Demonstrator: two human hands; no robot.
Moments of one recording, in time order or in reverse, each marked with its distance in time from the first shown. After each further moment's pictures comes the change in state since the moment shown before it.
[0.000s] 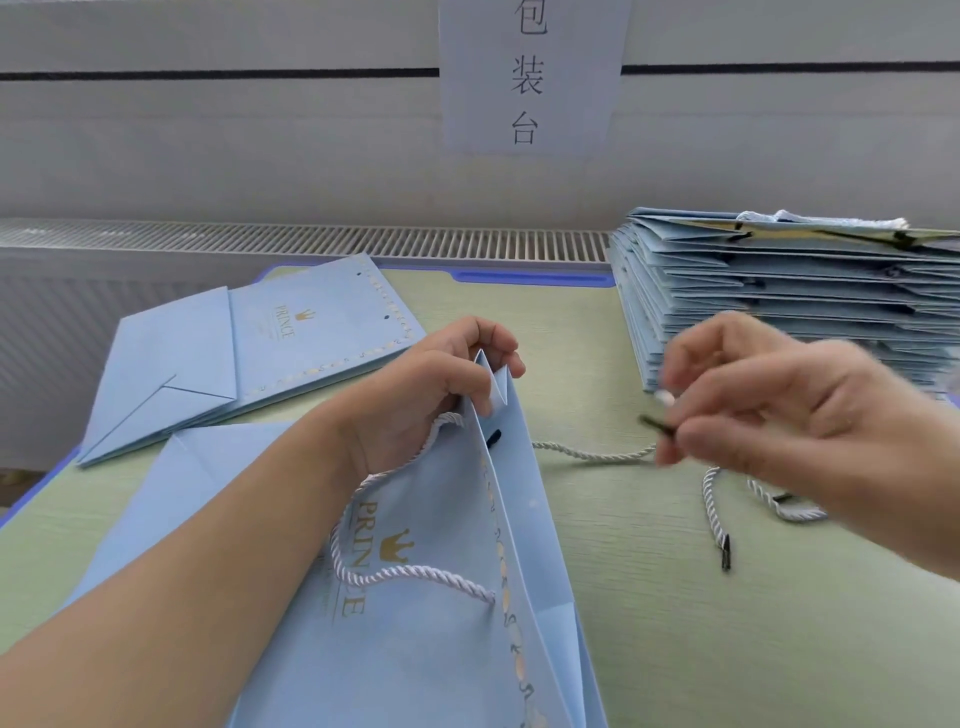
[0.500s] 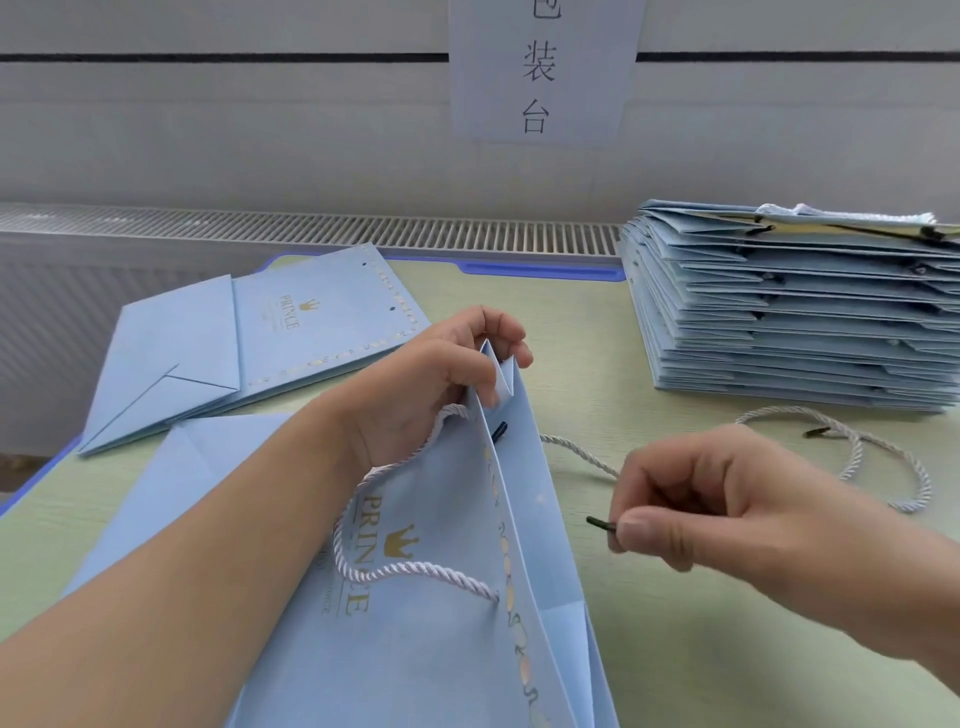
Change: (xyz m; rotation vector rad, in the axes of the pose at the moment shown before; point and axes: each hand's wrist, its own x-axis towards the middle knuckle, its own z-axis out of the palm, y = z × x) left_hand 0.000 -0.002 -0.004 -0.032 -0.011 0.008; right_hand -0.002 -0.005 0.037 0.209 -0.267 0.389
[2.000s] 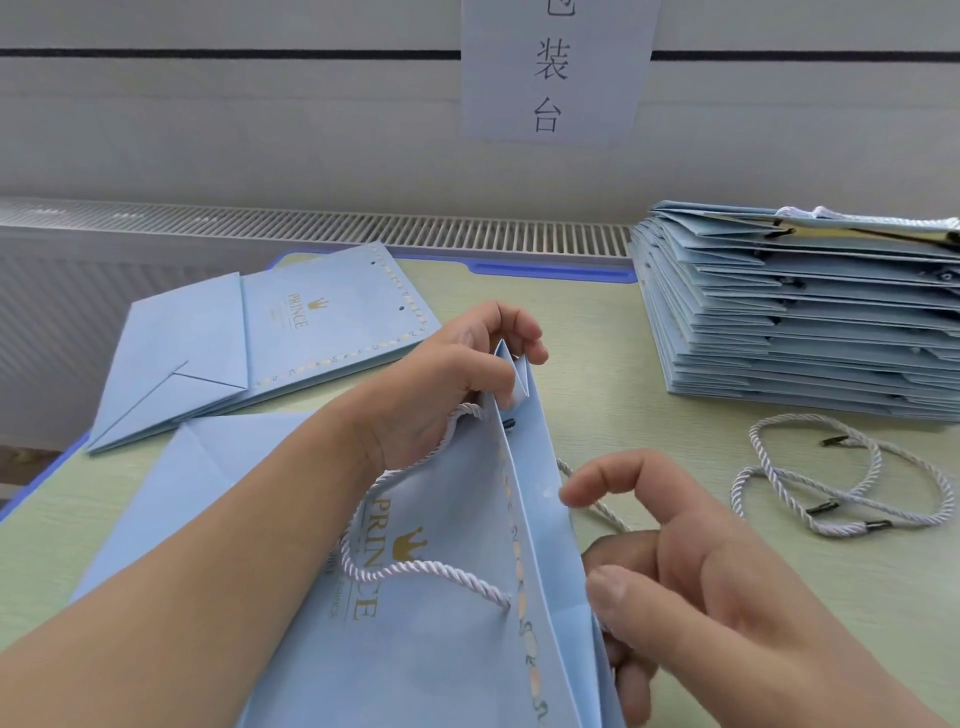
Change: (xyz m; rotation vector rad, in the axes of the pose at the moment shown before) left_hand -0.001 0.003 0.004 0.021 0.003 0.044; right_hand -0.007 -0.009 0.050 0.410 0.094 -0.029
